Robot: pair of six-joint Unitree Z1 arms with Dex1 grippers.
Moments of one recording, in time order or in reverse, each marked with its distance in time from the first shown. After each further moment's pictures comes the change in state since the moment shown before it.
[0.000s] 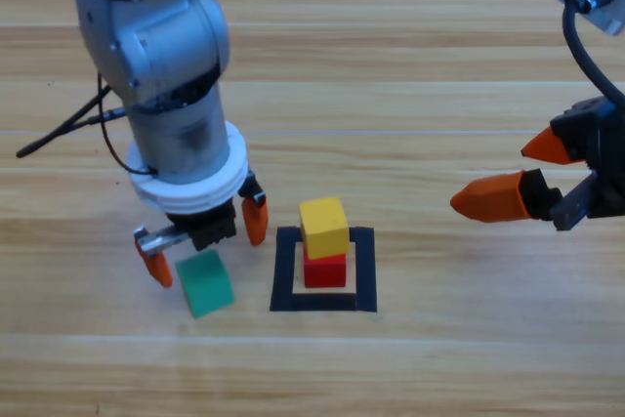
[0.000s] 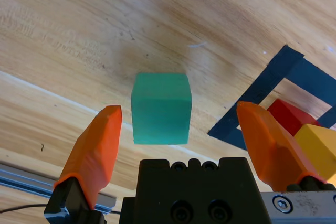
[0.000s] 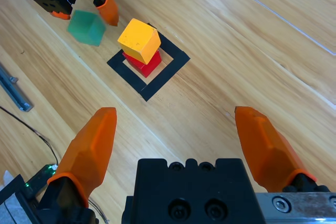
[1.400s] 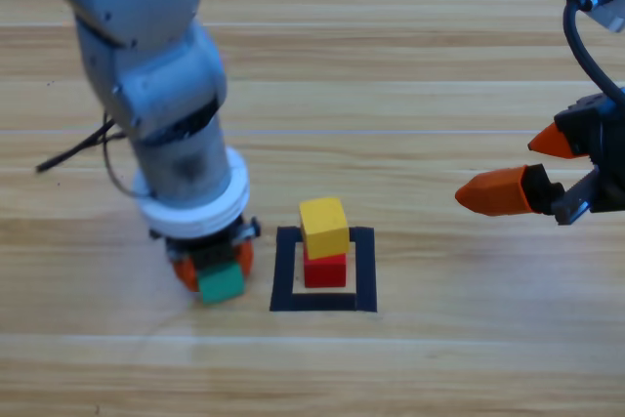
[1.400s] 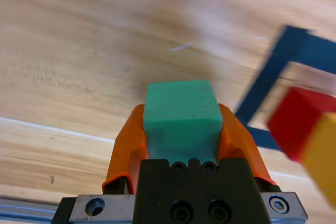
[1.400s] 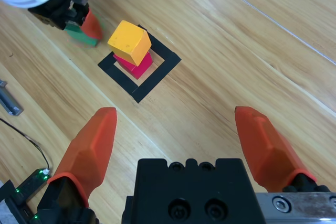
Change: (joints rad) arm 0 0.003 0.013 0.086 -0.116 -0.026 0.203; arm 1 0.000 0.000 0.000 0.000 -0.032 -0.001
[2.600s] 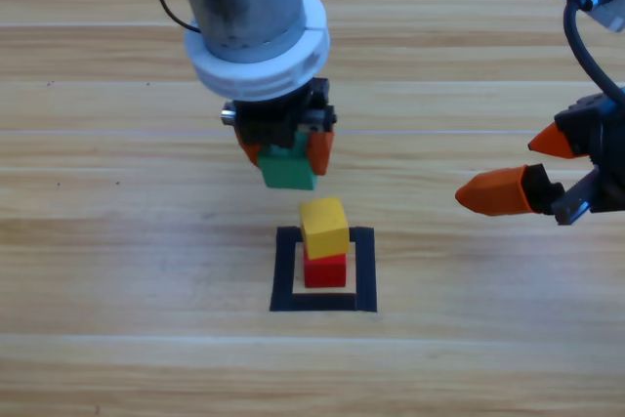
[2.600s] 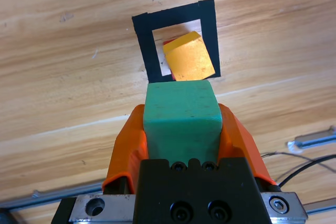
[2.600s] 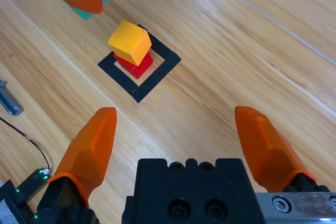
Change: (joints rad) arm 0 -0.111 0.007 -0.603 0.452 0.035 0.413; arm 1 0.000 0.000 0.000 0.000 0.000 0.000
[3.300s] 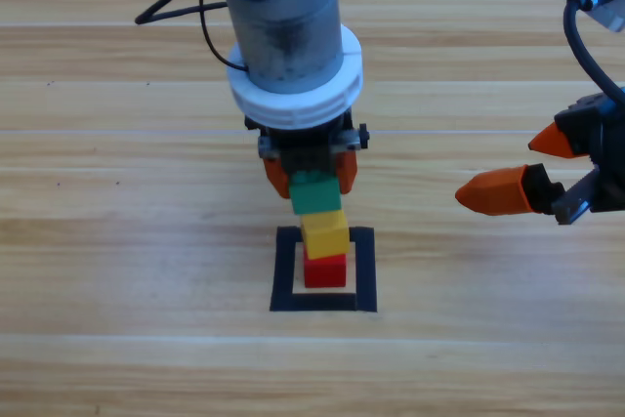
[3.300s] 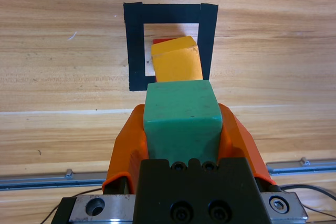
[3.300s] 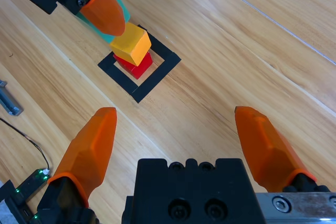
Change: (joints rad) arm 0 -0.026 0.090 -0.060 0.017 0.000 -0.247; arm 1 0.000 0.000 0.000 0.000 0.000 0.000
